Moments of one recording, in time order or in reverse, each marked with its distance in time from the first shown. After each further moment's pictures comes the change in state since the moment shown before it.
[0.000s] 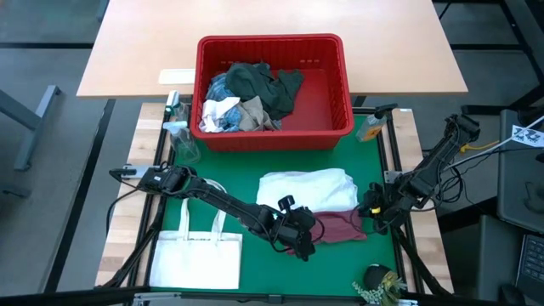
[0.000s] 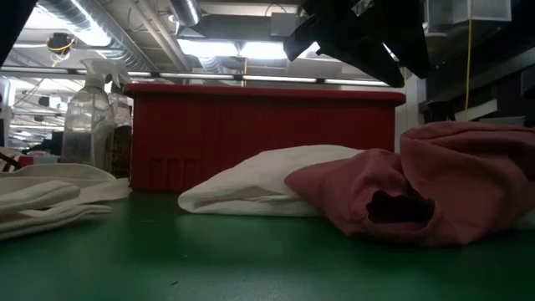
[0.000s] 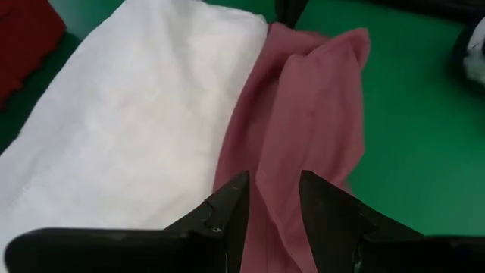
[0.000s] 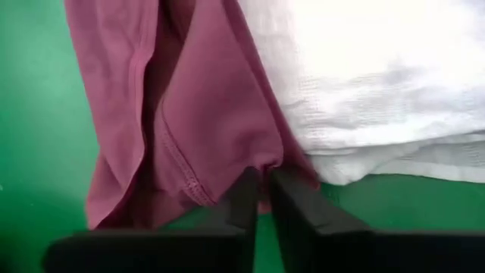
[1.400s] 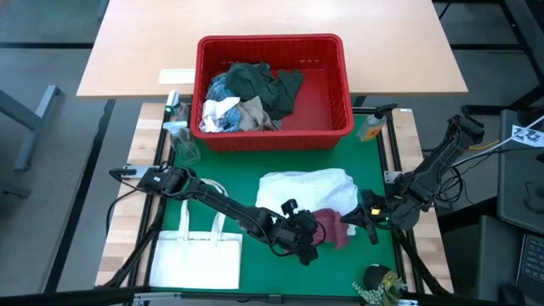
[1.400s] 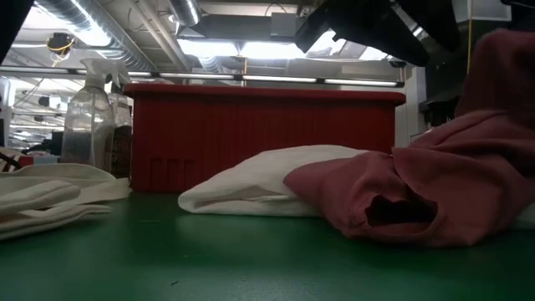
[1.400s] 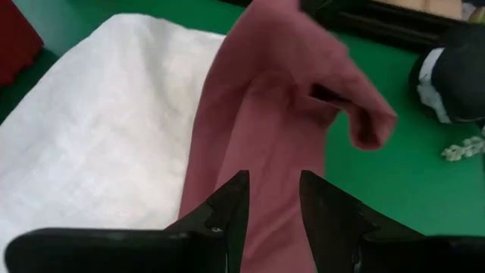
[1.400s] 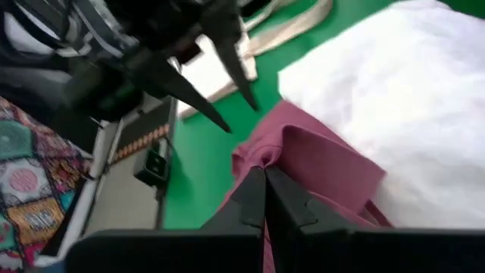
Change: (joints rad) left arm -0.017 0.000 0.000 0.086 0.002 0.003; right arm -0.001 0.197 0.147 0.582 0.301 -0.031
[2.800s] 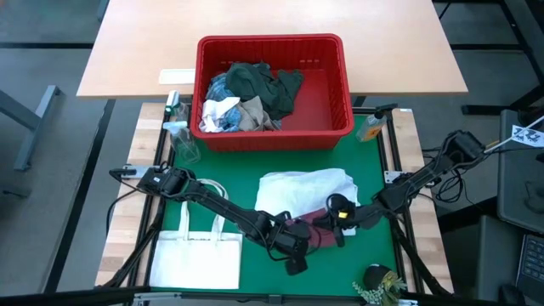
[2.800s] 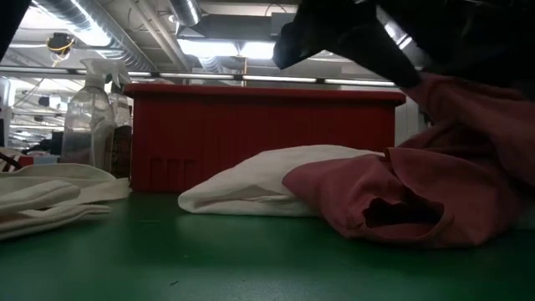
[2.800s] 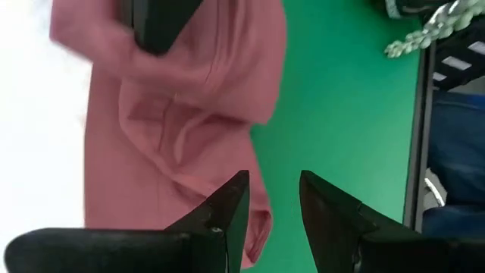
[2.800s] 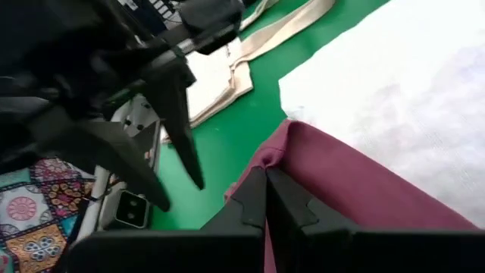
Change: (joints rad) left arm -0.021 0.001 0.000 -0.132 0.296 -0.113; right arm -0.268 0.476 0.000 0.558 -0.211 -0.075
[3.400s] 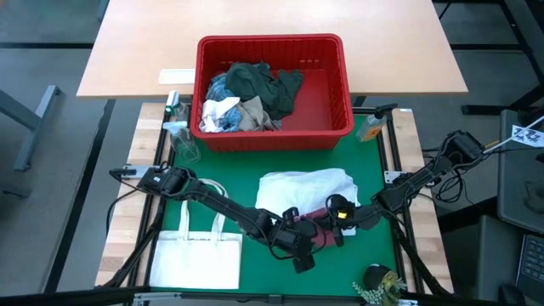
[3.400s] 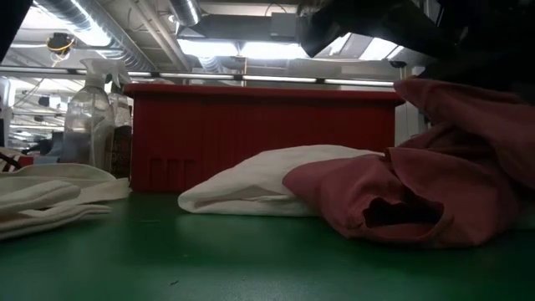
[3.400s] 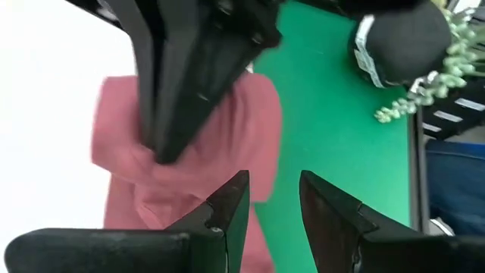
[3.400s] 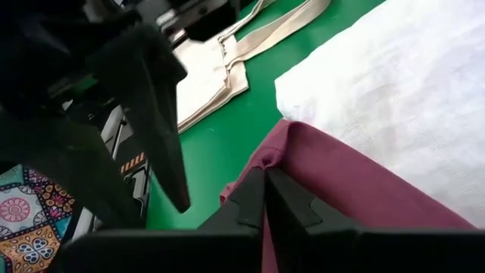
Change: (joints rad) left arm 0.015 0.000 0.000 0.143 -0.110 0.097; right arm 0.000 0.009 0.000 0.002 0.011 -0.002
